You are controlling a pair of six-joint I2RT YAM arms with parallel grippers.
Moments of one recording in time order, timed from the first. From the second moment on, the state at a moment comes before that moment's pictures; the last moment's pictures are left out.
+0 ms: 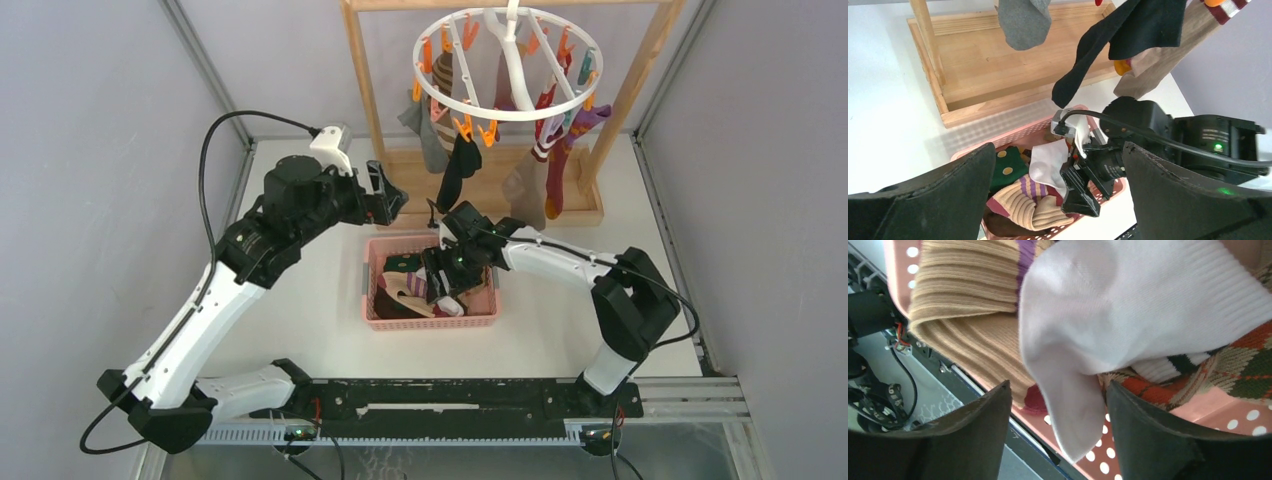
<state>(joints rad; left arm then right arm) -0.64 1.10 1.39 -0.61 -0.06 -0.39 0.77 1.68 1.16 -0.60 -0.37 0.41</state>
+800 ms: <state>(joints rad) -0.62 1.16 1.39 -0.63 0.04 -0.40 0.76 1.34 1.23 -0.62 -0.31 0.35</state>
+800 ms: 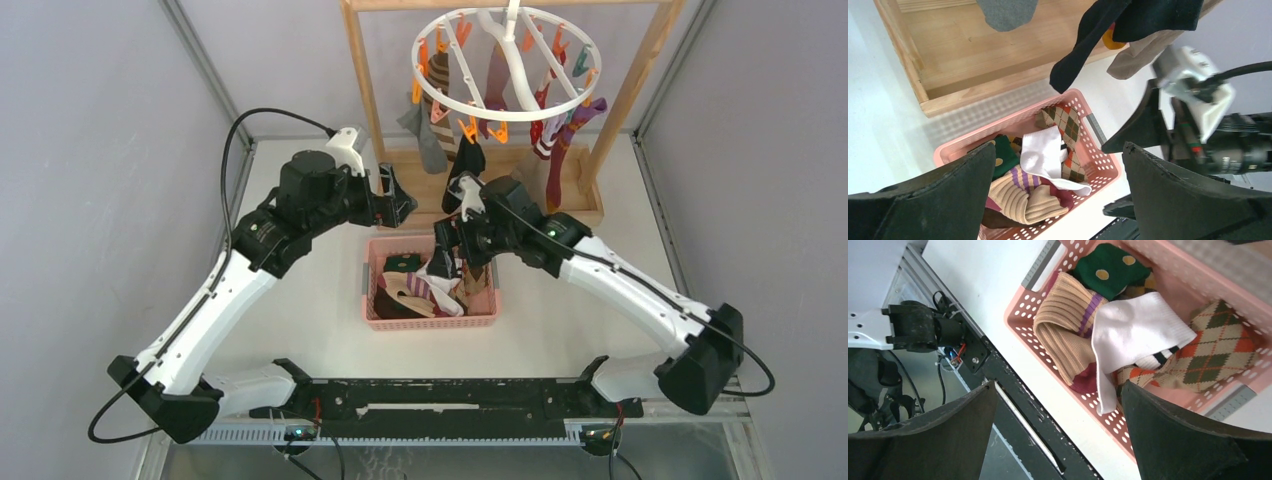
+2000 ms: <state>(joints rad) -0.62 1.12 1.33 -0.62 0.09 -0.45 0.09 0.73 1.09 -0.99 -0.33 0.38</state>
